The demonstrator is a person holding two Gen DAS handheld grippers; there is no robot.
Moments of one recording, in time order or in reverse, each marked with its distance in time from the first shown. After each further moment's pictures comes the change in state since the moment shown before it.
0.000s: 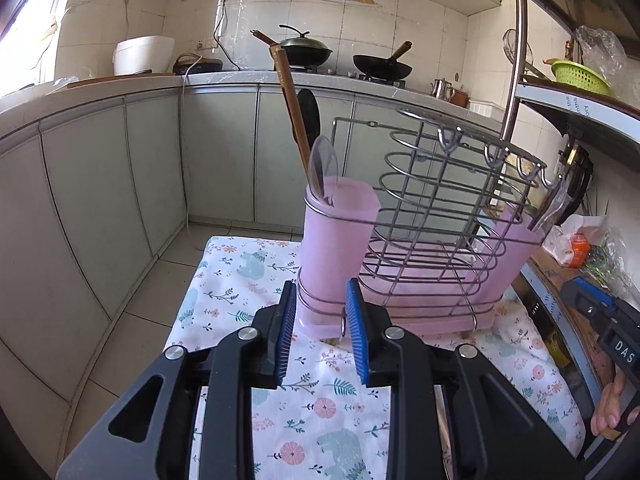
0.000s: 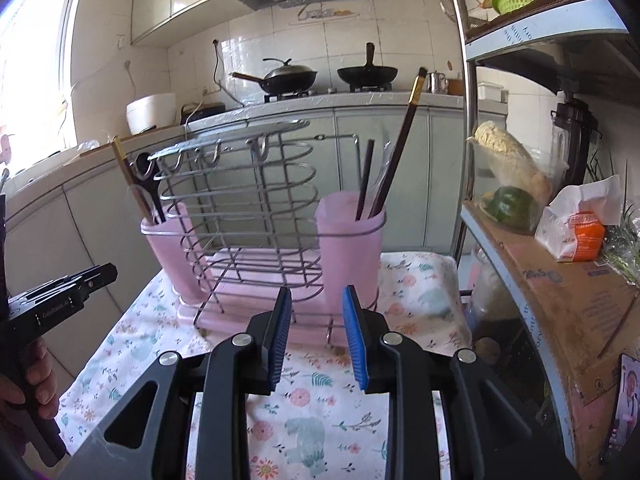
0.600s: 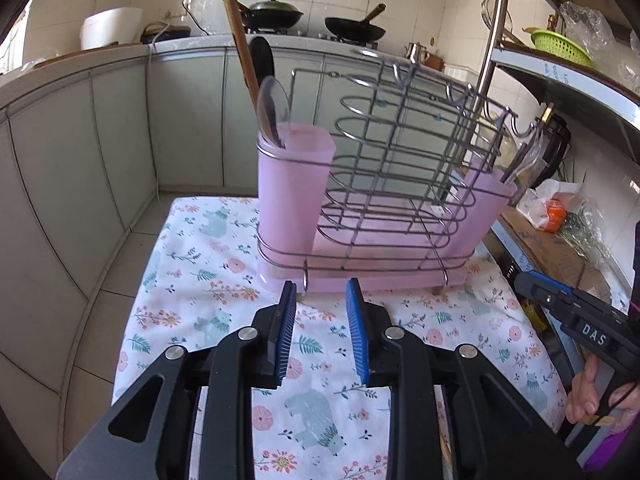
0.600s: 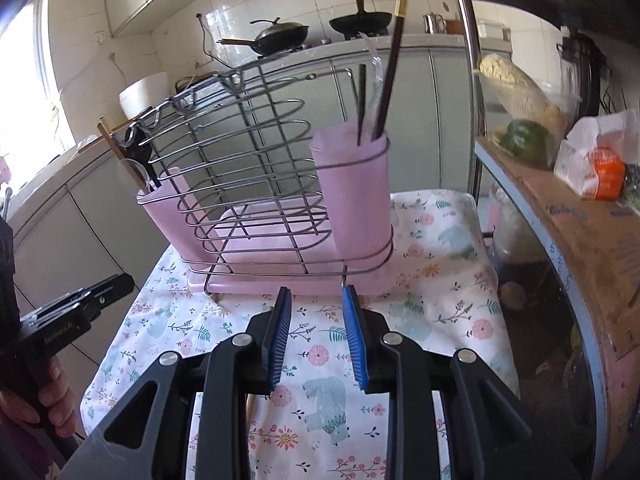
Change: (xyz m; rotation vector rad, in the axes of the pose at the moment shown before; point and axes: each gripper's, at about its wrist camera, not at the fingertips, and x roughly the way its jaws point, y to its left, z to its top) left arm 0.011 -0.015 -0.014 0.032 0.155 -0.114; right arm 0.021 -0.017 -0.015 0.128 0.178 0.065
